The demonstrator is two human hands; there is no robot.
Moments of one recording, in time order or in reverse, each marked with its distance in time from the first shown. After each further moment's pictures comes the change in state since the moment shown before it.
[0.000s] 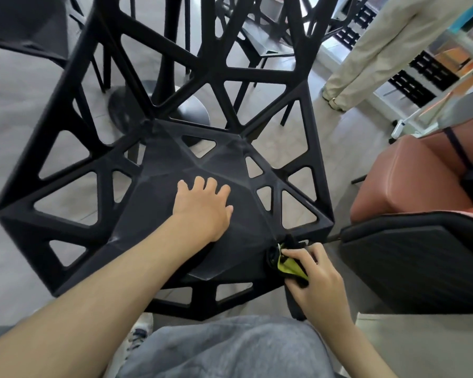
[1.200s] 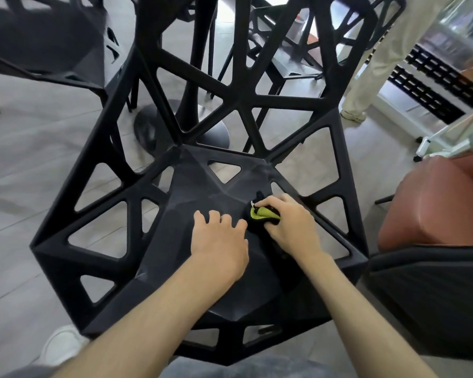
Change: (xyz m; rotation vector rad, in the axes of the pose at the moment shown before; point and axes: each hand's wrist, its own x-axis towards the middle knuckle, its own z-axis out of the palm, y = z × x) left_hand -0.007 -0.015 -0.004 0.004 -0.114 -0.022; right_hand 0.184 -0.055 0.048 -0.075 -0.051 -0.098
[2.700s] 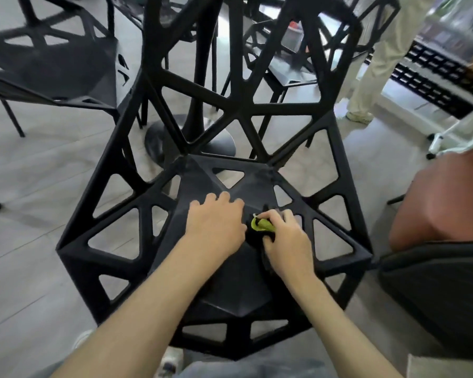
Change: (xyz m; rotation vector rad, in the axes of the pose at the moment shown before) left_hand -0.006 -0.021 -0.029 -0.161 0.203 -0.026; right_hand -0.045 -0.035 0.008 0.080 0.064 0.127
